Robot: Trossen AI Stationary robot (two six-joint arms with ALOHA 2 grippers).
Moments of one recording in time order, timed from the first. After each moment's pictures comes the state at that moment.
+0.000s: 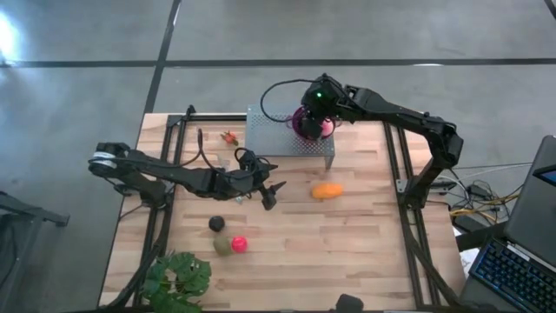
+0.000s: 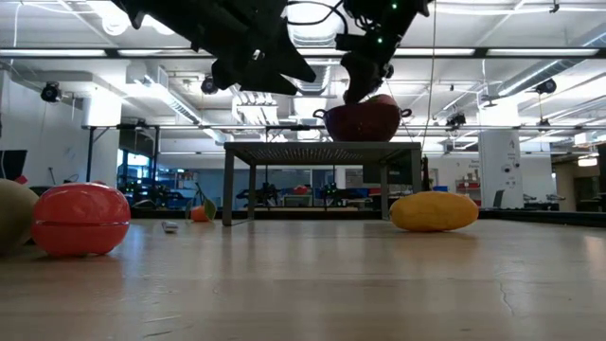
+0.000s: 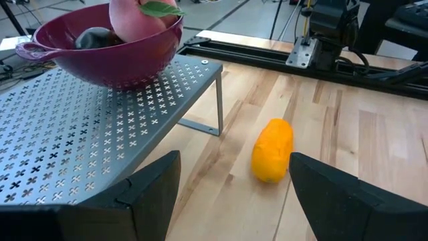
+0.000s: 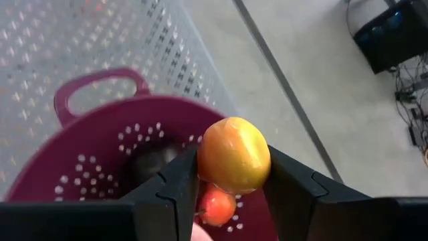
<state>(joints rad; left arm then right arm) -0.12 1.44 0.90 0.18 -0.53 -0.21 -0.47 1.68 1.61 -0.78 0.28 -0.19</state>
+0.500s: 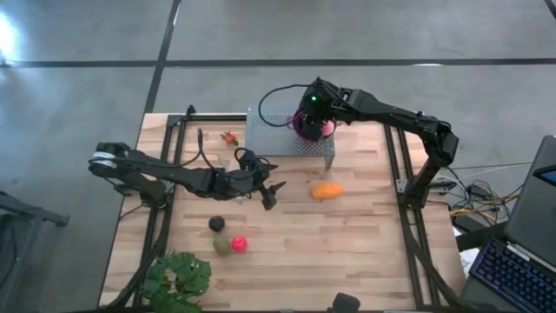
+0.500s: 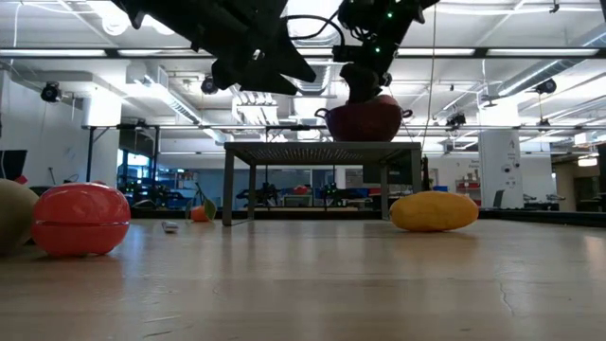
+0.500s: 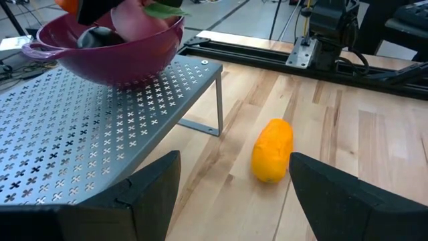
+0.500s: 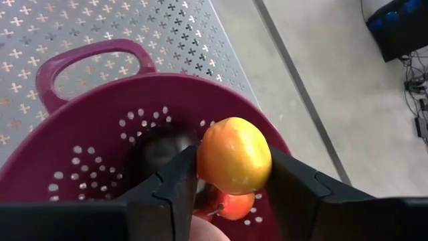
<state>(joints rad) -0.12 1.44 0.90 0.18 -0.53 -0.21 -0.47 1.72 1.61 -0.81 0.28 -0.19</state>
